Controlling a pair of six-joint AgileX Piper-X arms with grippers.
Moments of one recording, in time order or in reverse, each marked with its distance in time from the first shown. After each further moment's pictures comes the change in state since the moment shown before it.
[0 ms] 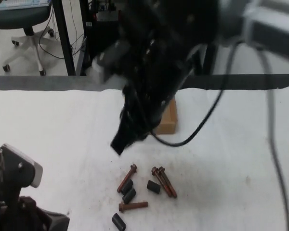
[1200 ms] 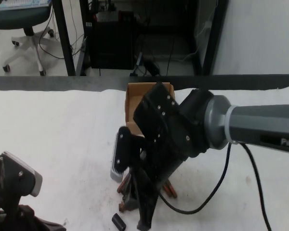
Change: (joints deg) left arm 0.0 0.0 0.0 2.6 -0.4 0.8; right arm -0.4 4.6 24.2 -25.9 -6.3 -26.4
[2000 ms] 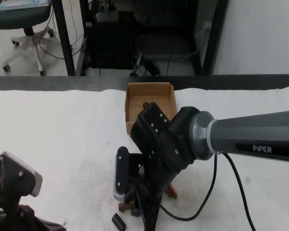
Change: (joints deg) left arm 0.0 0.0 0.0 0.0 0.0 0.0; right arm 0.0 6.0 0.0 -1.7 7.0 -6.8
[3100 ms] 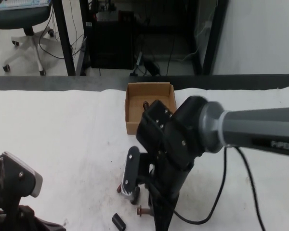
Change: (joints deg) left arm 0.0 0.0 0.0 0.0 0.0 0.5; right arm 0.1 -2.0 -0.3 9.5 6.8 5.4
